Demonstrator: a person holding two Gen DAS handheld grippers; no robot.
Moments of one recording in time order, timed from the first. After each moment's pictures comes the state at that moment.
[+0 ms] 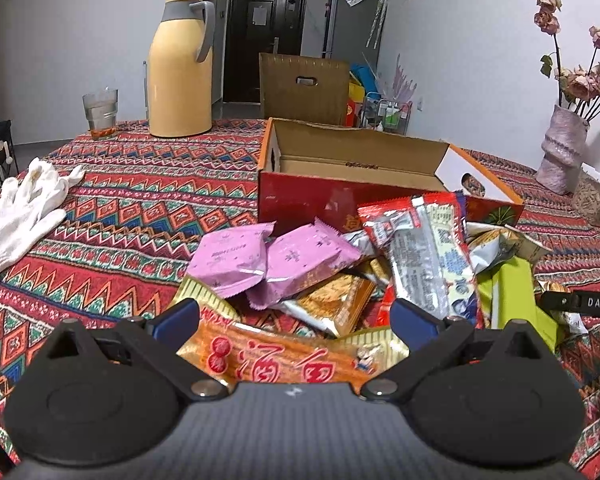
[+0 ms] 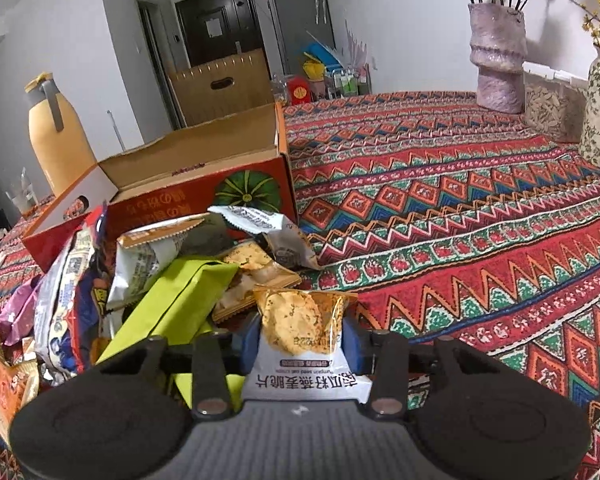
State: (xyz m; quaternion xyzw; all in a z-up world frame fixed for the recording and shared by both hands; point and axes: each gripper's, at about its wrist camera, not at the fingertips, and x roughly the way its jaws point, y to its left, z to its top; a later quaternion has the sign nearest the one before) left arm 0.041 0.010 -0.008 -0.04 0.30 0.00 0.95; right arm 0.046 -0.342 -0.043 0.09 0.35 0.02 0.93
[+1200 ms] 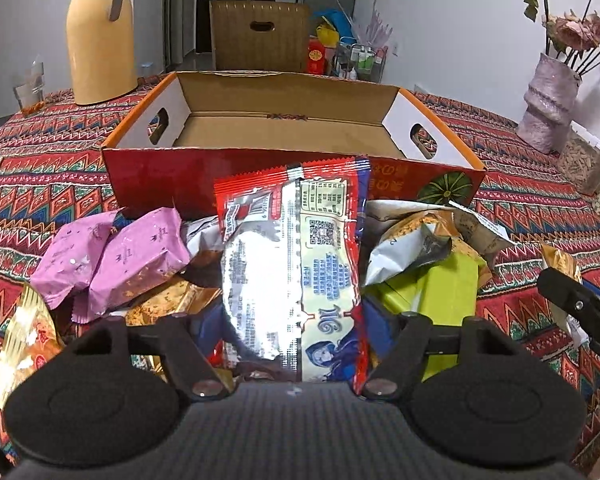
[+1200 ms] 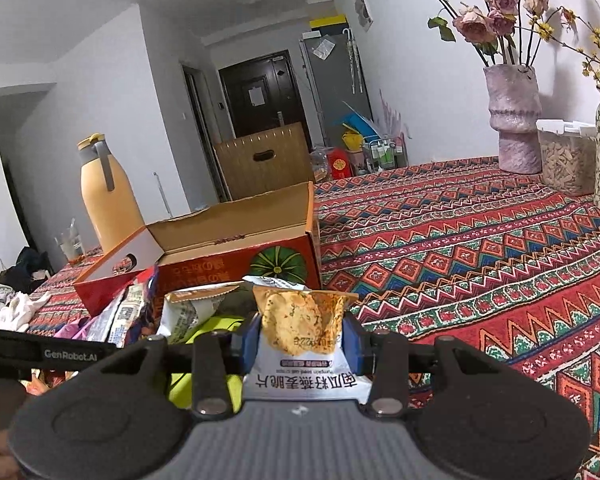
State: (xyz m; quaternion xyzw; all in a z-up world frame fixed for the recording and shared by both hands) left arm 0.112 -0.090 -0.023 -0.04 0.39 -0.03 0.92; right arm 0.018 -0.363 -0.029 0.11 0.24 0.08 0.96
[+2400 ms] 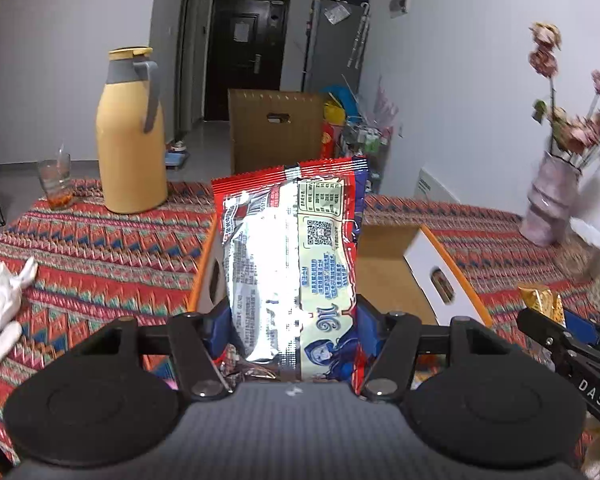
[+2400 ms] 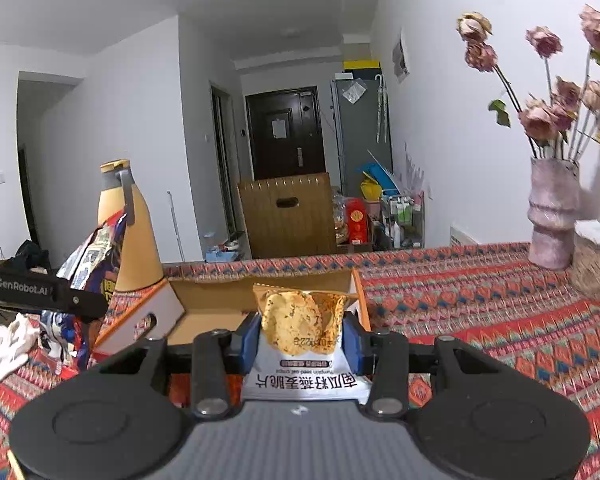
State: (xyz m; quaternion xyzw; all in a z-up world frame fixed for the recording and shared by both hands) left arm 0.148 -0.031 0.088 -0.05 0.28 -0.01 0.96; right arm 0.068 -0.305 0.049 0.05 0.17 0.09 0.98
